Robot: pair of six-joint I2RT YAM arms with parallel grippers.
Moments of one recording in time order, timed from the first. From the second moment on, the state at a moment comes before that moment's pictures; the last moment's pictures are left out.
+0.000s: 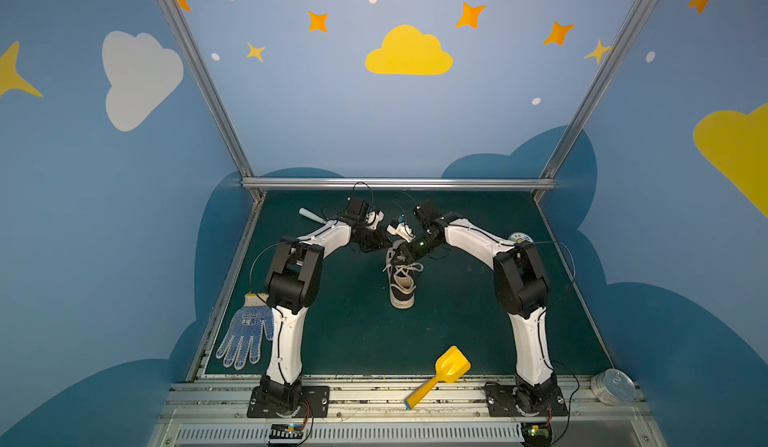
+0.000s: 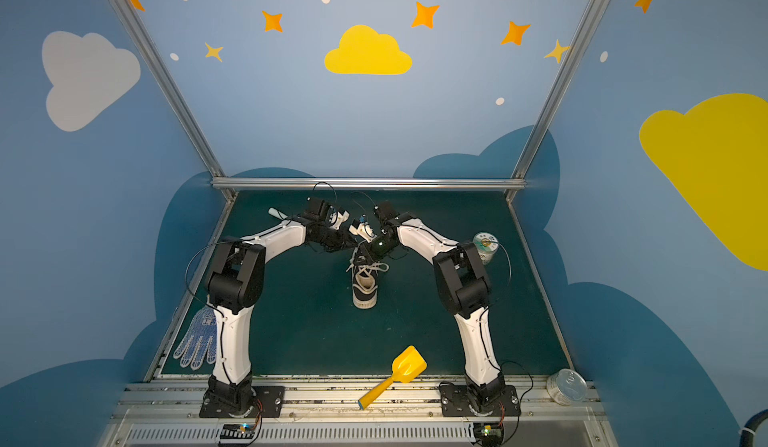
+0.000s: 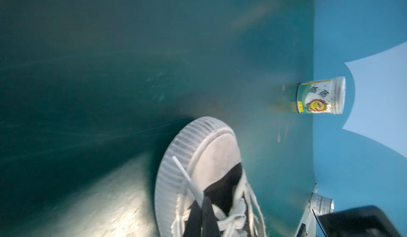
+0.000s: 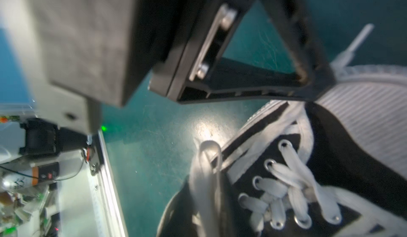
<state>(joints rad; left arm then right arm) -0.32 2.16 1.59 -0.42 0.63 -0.43 0.57 2.16 1.72 -0.75 -0.70 -0.08</state>
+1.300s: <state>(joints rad) -0.42 2.21 1.76 -0.46 0.73 -0.42 0.36 2.05 1.47 -0.38 -0.93 0.25</state>
